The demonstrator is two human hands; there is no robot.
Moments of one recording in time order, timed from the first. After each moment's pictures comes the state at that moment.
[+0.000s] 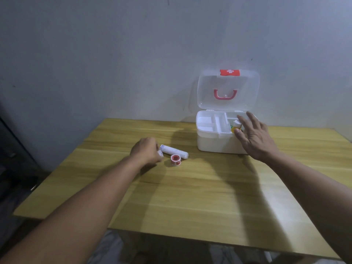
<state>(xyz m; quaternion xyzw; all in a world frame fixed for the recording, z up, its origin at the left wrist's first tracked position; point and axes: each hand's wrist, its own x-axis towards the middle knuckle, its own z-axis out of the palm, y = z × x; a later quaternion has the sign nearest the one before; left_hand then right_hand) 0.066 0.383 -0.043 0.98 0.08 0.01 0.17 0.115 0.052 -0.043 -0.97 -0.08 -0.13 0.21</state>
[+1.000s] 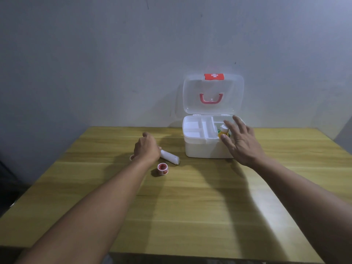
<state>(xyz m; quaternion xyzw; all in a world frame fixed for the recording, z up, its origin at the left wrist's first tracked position) 0.111 0.332 -0.043 0.94 0.19 0.09 0.25 0.114 0.052 -0.045 -0.96 -0.09 -0.15 0.21</state>
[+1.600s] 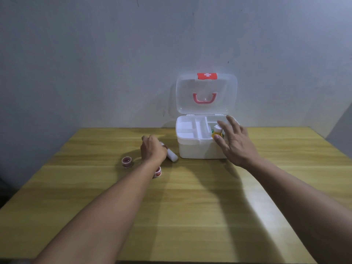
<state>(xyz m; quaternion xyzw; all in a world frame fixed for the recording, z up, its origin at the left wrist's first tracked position) 0.127 0.298 -0.055 0.92 0.19 0.11 0.33 0.117 0.052 -0.047 -0.96 -0.09 -0.16 0.22</state>
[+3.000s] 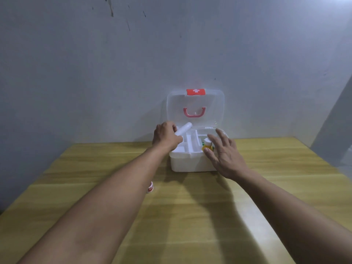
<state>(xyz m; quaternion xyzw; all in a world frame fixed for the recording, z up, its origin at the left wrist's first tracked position) 0.152 0.250 0.016 0.93 0.01 0.14 0.34 0.113 0.052 -0.043 -0.96 -0.09 -0.15 0.21</state>
